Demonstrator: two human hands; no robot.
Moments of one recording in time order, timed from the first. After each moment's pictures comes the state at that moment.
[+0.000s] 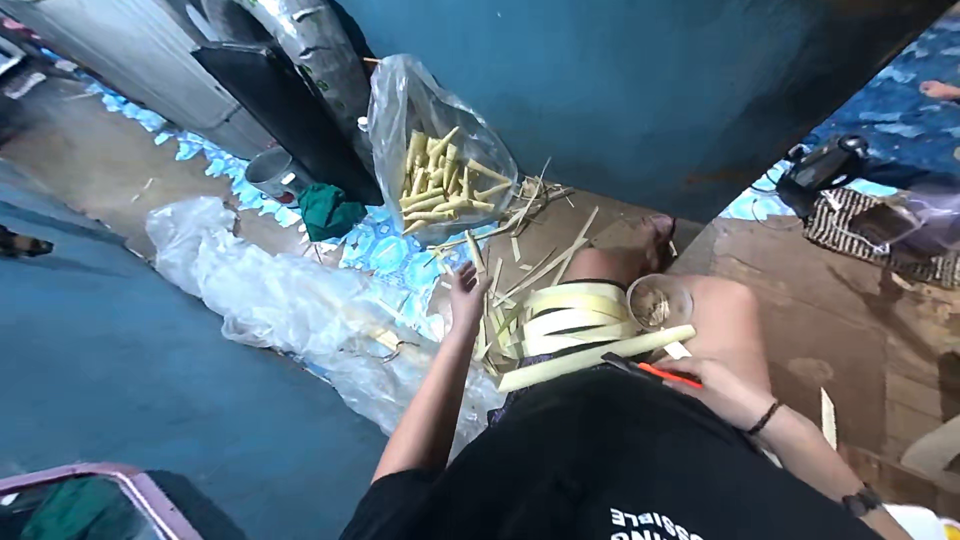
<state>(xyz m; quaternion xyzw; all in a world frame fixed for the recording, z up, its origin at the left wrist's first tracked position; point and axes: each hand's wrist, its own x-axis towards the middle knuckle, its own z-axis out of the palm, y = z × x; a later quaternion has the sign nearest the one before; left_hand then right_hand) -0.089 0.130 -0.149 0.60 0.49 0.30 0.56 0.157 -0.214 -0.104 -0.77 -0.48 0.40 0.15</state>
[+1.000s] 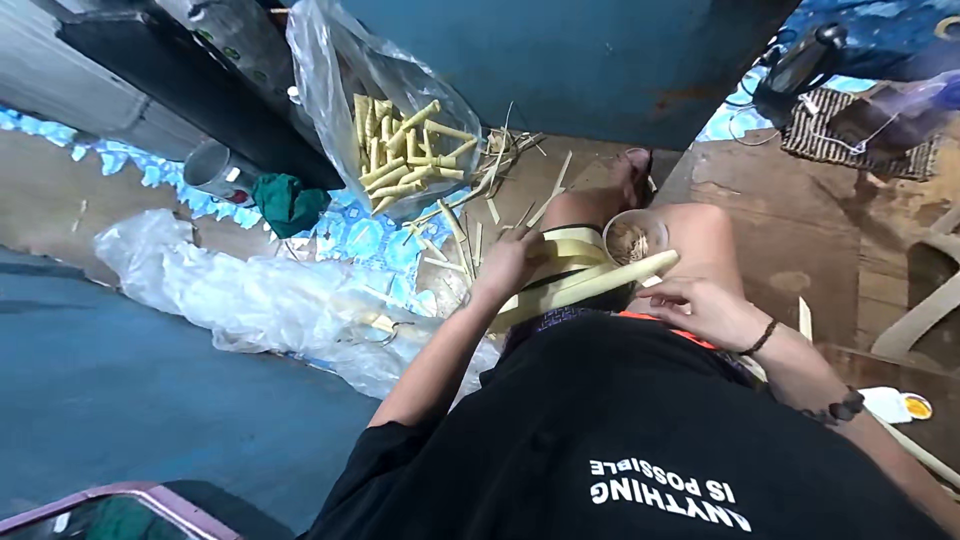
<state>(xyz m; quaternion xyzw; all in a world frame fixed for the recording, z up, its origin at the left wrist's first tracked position) -0.020 0.072 -0.105 0.96 0.14 0.03 0.25 0.155 -0.221 -0.080 -0.76 -0.50 0.34 0.23</state>
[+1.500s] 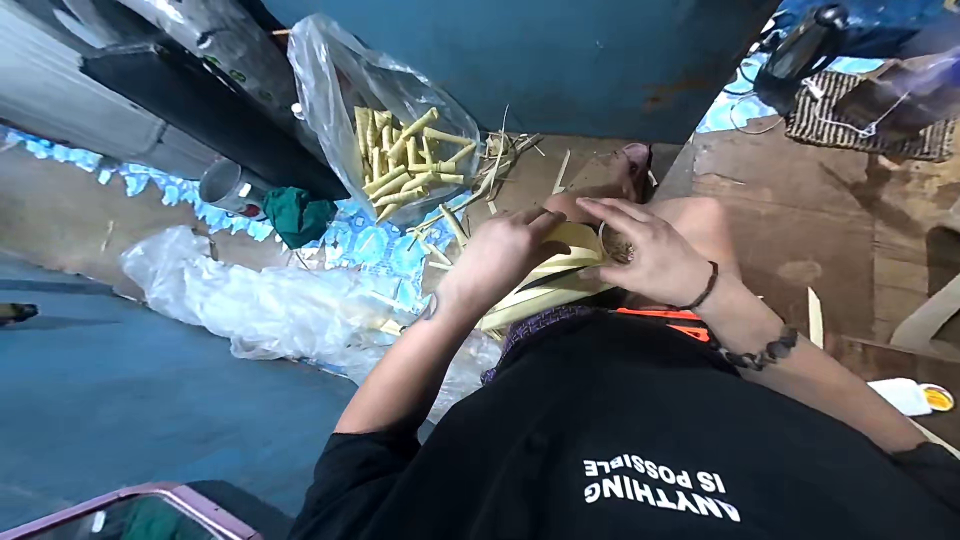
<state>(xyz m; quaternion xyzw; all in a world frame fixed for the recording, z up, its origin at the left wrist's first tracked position) -0.018 0.045 0.017 0.98 -0.02 0.12 0.16 0.137 -0.139 -0.028 -0.72 -0.58 0.12 0.37</state>
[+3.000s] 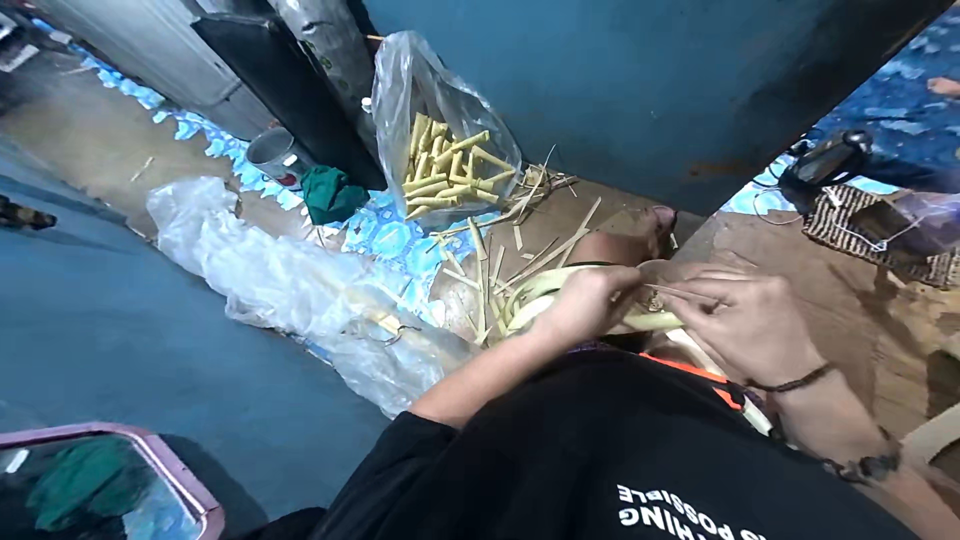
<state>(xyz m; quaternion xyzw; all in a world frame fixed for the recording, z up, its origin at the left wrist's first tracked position) -0.010 0.003 -0.030 0.90 0.05 0.22 0.37 0.126 -0.167 0.014 -0.78 -0.55 -0.04 0.30</state>
